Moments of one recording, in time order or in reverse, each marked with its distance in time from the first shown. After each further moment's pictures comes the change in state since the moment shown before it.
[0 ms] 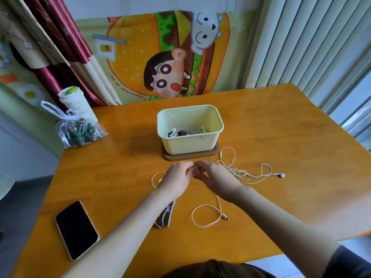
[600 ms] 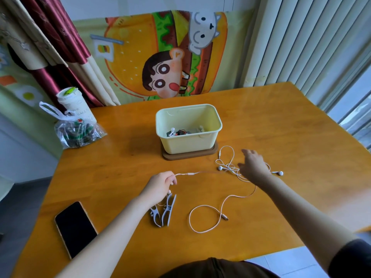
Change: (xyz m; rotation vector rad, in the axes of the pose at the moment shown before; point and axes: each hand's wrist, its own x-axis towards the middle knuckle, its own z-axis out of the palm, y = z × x) left_hand -0.018 -0.055 -0.008 0.063 -0.137 -0.249; right_hand -0.007 0.079 -0.039 -0.205 0.053 0.597
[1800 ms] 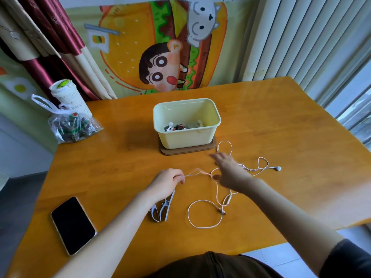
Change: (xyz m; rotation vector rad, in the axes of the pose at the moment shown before) left_hand 0.003 0.019 0.008 0.031 -0.109 0.090; right_hand -0.026 -0.037 0.019 -0.110 -0.145 -0.397
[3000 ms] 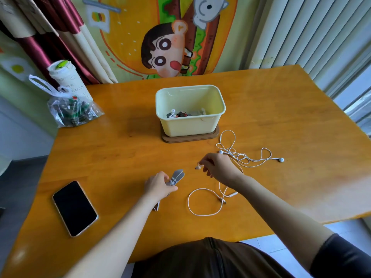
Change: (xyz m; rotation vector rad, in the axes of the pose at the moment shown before) left_hand -0.007 -0.050 0.047 0.004 0.082 -0.448; right_hand 0.004 -0.022 0.029 0.452 0.036 0.018
